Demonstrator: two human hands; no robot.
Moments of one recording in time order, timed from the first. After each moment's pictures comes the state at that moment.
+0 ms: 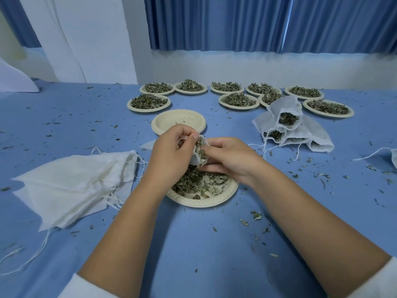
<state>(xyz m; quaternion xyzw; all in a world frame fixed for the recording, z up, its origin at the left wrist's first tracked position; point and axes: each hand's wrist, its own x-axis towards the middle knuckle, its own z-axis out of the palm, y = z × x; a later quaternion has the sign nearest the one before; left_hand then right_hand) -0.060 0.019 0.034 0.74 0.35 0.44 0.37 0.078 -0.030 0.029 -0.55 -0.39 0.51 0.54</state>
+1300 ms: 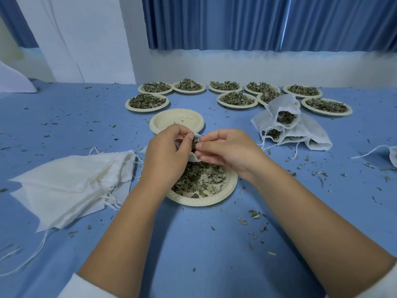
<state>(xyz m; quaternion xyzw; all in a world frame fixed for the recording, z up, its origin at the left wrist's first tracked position) -0.062 0.022 0.027 0.77 0.37 0.45 0.27 0.076 -0.038 0.044 -0.56 -0.37 0.46 0.58</state>
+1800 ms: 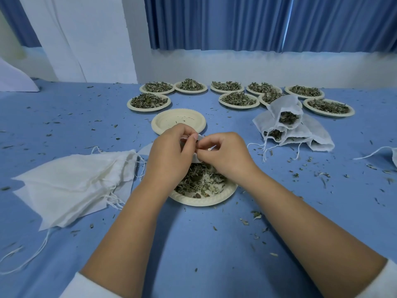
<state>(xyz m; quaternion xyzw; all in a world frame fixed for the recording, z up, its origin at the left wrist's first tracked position) -0.060 0.021 0.027 0.79 0.36 0.44 0.25 0.065 -0.035 0.029 -0.65 -0.54 0.20 0.49</state>
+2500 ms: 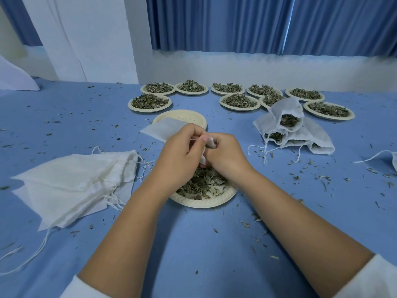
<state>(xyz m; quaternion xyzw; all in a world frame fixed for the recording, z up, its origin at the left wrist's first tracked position) -0.058 0.012 0.036 0.80 0.27 0.41 0.35 0.068 -0.022 0.020 -0.62 -0.52 0.26 0.53</state>
